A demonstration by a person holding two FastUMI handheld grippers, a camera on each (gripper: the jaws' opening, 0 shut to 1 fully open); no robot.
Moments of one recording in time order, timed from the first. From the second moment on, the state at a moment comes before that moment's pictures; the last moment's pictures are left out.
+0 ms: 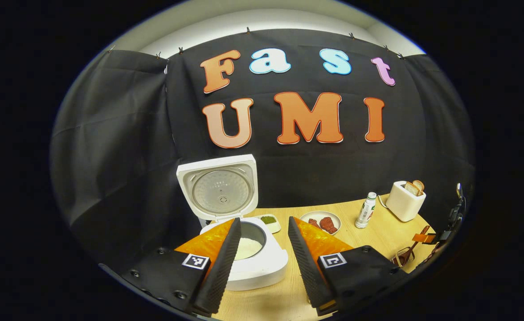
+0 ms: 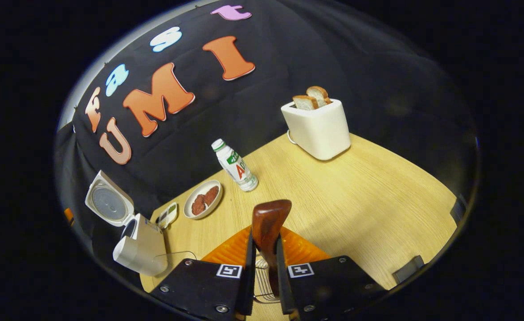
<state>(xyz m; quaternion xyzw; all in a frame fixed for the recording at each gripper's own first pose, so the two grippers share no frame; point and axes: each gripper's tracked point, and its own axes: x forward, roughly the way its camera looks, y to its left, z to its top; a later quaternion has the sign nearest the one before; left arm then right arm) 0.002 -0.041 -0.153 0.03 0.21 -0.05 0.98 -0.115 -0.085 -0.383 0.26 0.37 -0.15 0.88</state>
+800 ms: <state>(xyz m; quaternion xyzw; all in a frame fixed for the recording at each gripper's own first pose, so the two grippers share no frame) 0.007 -0.004 -0.151 0.01 0.18 -0.01 0.98 -0.073 -0.021 -0.237 0.24 0.28 -0.08 0.93</state>
